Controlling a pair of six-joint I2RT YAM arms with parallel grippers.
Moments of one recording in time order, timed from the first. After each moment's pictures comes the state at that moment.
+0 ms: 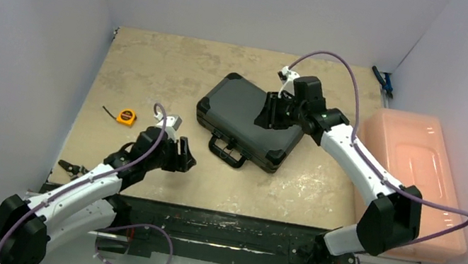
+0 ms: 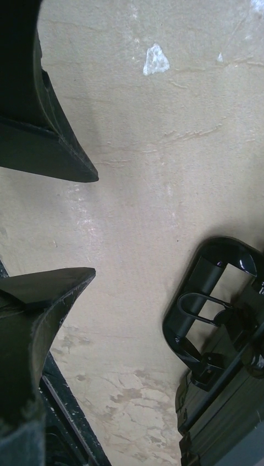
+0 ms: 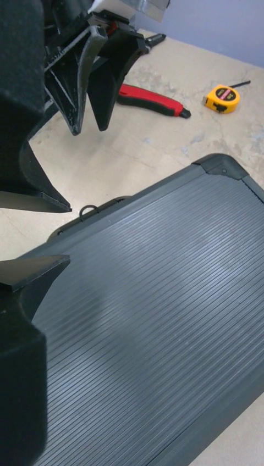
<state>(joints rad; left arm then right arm) -0.53 0.84 0.39 -0.20 0.05 -0.57 0.48 1.45 1.24 -0.49 -0.30 0.31</state>
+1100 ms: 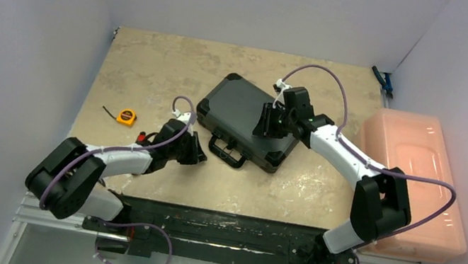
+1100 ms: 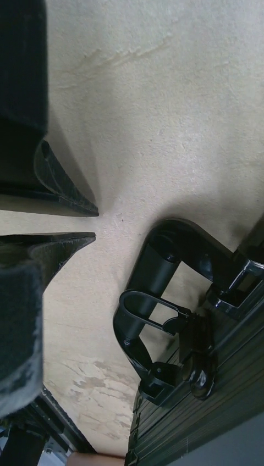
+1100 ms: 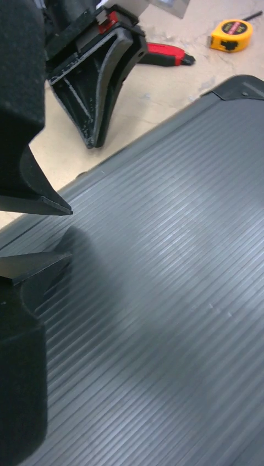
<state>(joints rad) -0.53 1.33 0.44 0.17 0.13 -0.68 0.49 1.56 1.11 -0.38 -0.25 0.38</state>
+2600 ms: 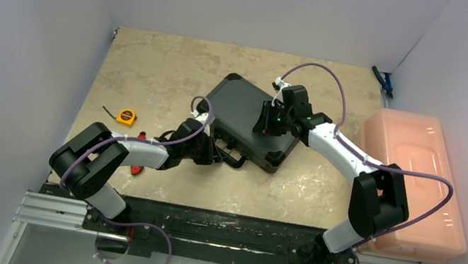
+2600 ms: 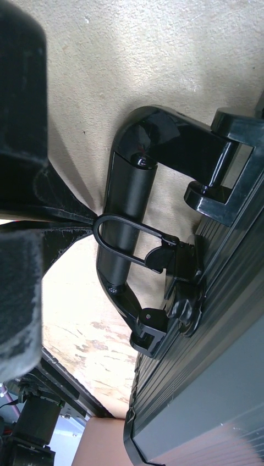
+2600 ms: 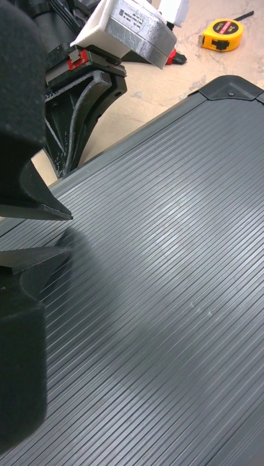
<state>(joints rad) -0.63 1.55 0.55 0.31 0.20 -0.77 0.49 1.60 1.14 -0.35 -0.23 0.38</state>
